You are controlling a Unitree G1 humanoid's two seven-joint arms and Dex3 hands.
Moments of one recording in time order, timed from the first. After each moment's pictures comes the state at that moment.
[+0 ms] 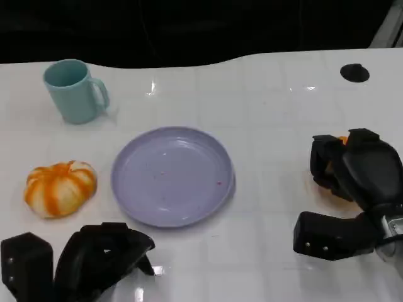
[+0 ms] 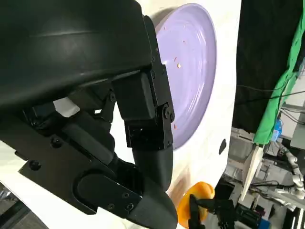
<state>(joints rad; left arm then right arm) -0.01 -0.01 0.12 0.42 -0.32 -0.12 -0.45 -0.54 -0.30 0.47 0.86 -0.83 -0.23 -0.69</state>
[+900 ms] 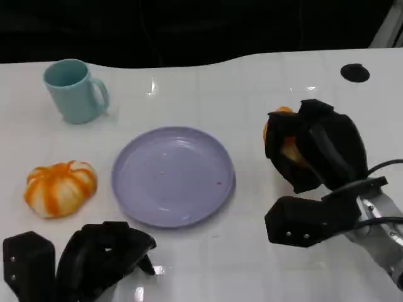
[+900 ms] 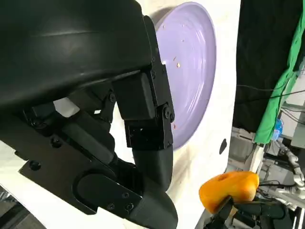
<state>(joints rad) -0.02 -0.01 0.11 0.42 -0.31 -0.12 -0.44 -0.55 -0.22 0.42 0.64 -0.73 -0.38 -0.58</state>
